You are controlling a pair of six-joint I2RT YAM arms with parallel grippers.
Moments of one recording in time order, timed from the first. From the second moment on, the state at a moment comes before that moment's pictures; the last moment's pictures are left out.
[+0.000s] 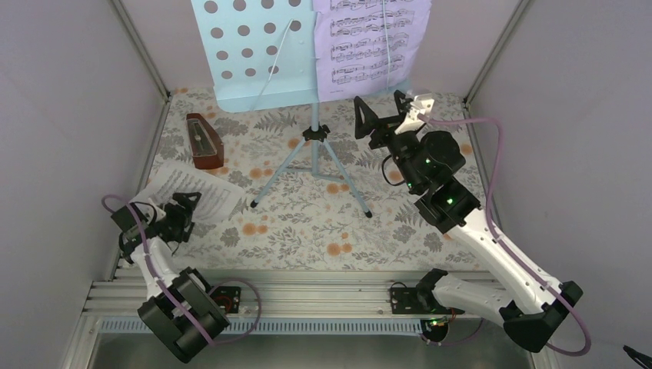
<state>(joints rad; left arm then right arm) 0.77 0.89 0.33 -0.45 0.89 -0.57 0.70 1.01 1.11 0.09 0.30 0.19</state>
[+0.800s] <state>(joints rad) 0.73 0.77 0.93 -0.69 0.40 -0.43 0.62 0.98 1.21 -0.06 0.51 0.07</state>
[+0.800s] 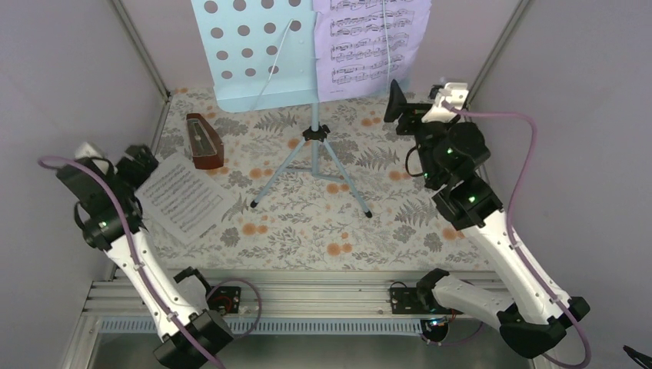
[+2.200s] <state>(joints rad) -0.41 1.23 2.00 -0.76 0.65 -0.29 0.41 1.24 1.74 -0.34 -0.21 0.25</state>
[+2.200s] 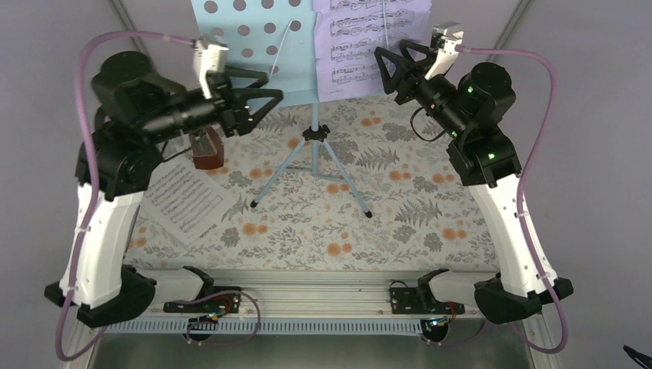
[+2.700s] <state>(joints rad) -0.83 1.43 2.16 -0.79 0.24 -0.28 0.41 1.28 1.74 -0.33 -0.21 0.22</state>
